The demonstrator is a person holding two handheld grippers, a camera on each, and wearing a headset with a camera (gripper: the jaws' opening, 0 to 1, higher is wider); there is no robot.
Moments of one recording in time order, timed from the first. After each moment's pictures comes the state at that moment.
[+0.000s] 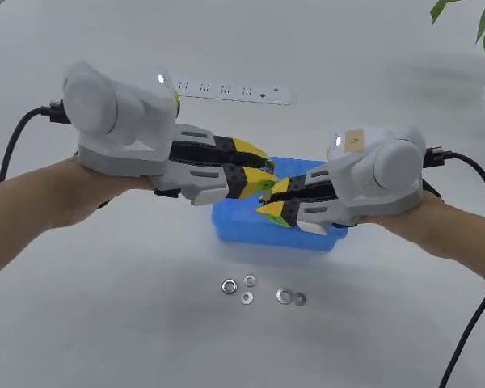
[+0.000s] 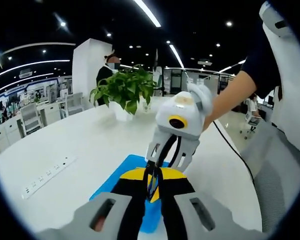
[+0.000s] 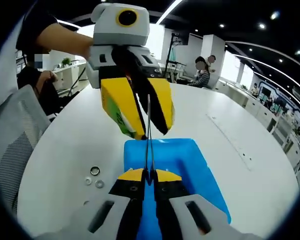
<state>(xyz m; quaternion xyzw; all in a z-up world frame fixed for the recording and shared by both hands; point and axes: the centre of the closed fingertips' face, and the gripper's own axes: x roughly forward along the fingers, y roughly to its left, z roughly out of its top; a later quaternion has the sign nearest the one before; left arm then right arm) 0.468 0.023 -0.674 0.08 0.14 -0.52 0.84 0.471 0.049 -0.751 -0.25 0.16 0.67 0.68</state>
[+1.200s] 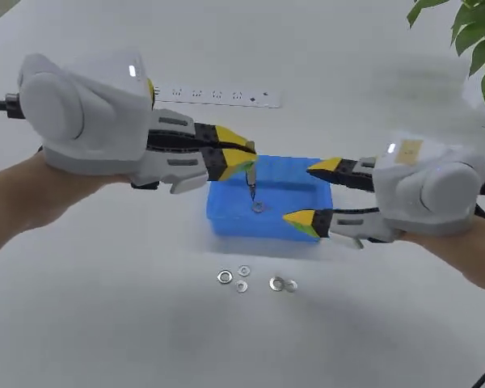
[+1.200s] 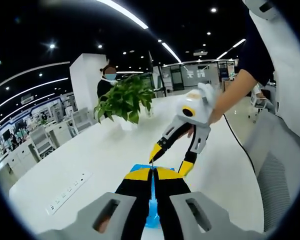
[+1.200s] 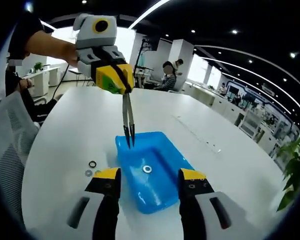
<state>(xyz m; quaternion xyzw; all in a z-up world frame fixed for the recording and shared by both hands) 0.436 0.028 -0.632 0.17 0.09 -0.49 0.85 0.466 -0.024 -0.714 -0.23 0.13 0.54 0.80</state>
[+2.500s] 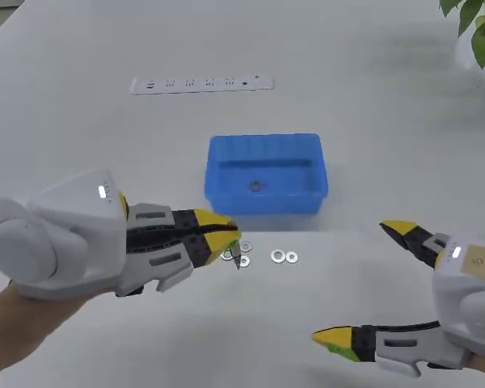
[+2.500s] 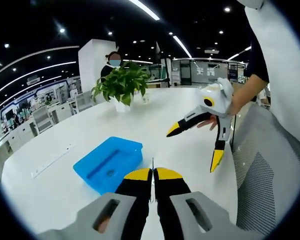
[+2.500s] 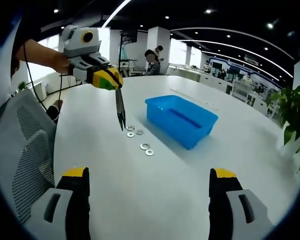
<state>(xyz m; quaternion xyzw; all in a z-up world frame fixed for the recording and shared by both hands) 0.359 0.017 -0.688 0.14 0.15 -0.46 0.87 0.358 -0.082 -0.768 -0.18 0.22 0.49 0.82</state>
